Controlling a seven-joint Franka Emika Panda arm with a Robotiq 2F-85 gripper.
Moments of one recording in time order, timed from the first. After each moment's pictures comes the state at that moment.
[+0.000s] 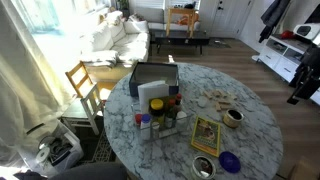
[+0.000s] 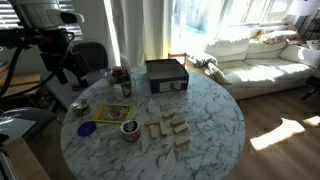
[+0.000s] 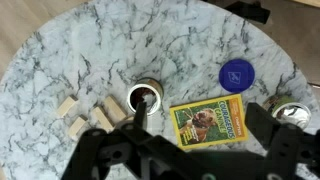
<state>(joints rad) -0.05 -0.66 -0.11 -2.54 -0.21 1.90 -0.32</state>
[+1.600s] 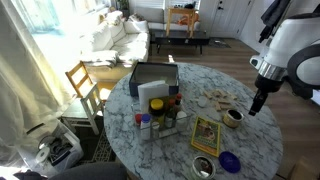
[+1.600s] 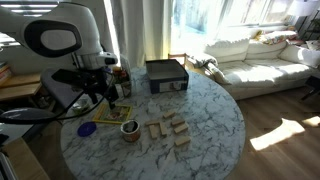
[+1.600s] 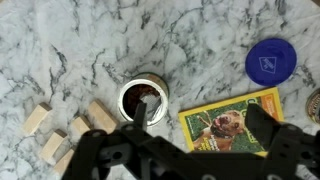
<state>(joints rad) -0.06 -0.27 -0.14 -2.54 -0.19 2.24 -0.29</state>
